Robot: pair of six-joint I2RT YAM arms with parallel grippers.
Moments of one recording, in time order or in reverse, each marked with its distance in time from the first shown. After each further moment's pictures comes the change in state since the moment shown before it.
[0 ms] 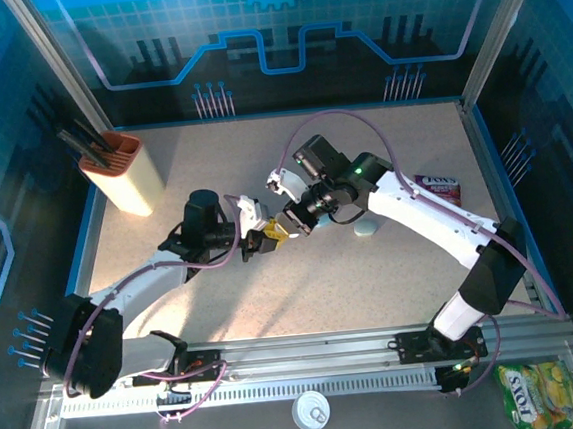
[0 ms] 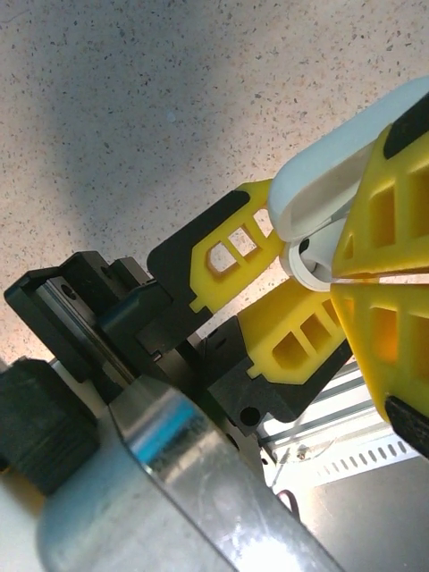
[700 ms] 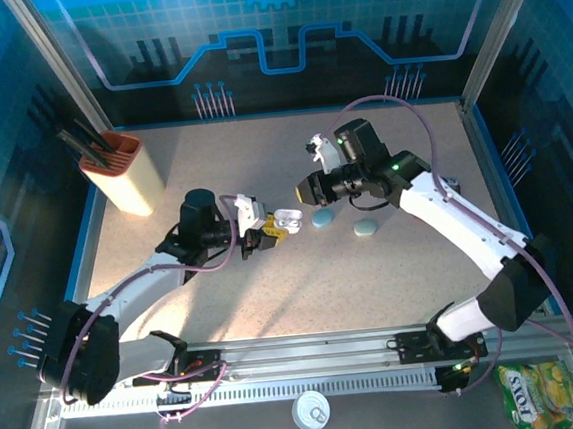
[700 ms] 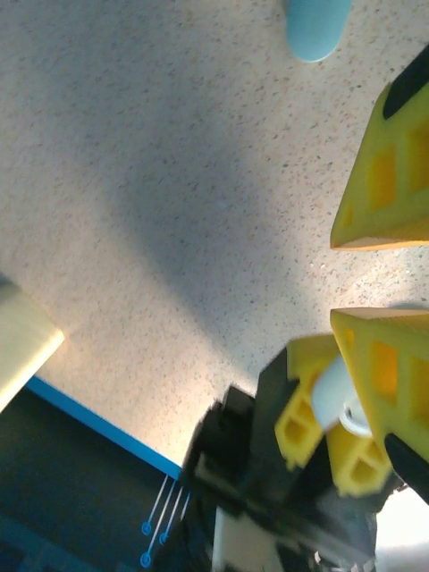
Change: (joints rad) left arm 0.001 -0.034 0.000 0.045 0.001 0.000; right arm -0.193 -0.125 -0.153 0.224 -0.010 0.307
